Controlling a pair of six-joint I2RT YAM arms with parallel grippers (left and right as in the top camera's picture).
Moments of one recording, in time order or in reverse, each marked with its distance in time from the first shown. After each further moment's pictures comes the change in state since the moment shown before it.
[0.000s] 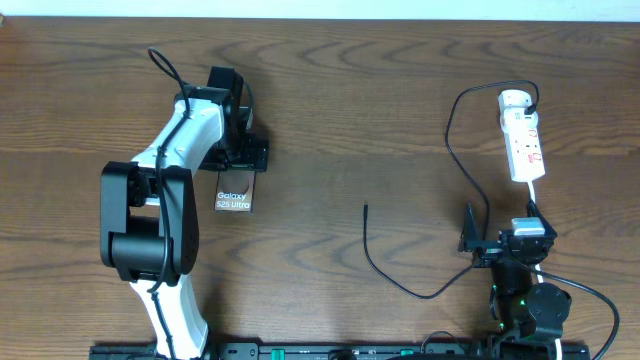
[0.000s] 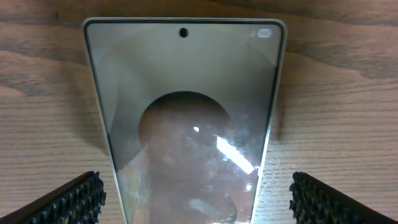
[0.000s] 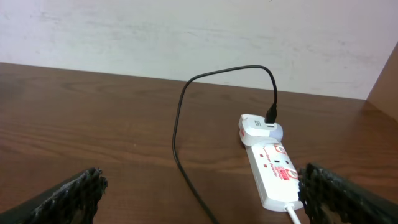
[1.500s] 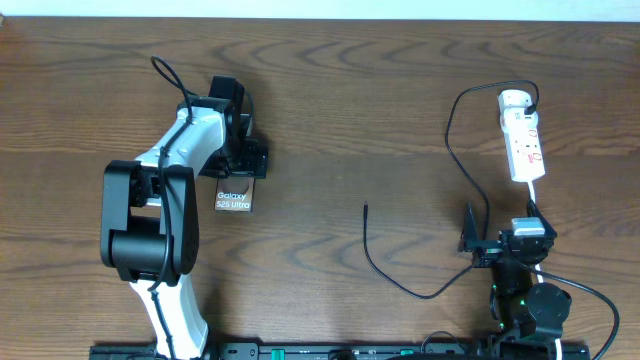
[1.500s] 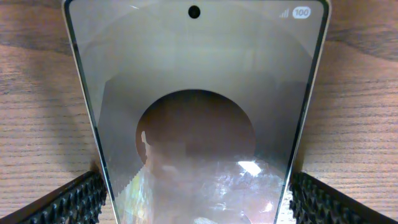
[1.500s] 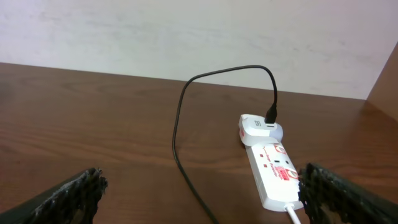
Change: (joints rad) left arm 0.000 0.000 -0.074 0.077 -0.022 0.001; right arm 0.000 0.000 0.000 0.000 0.000 0.000
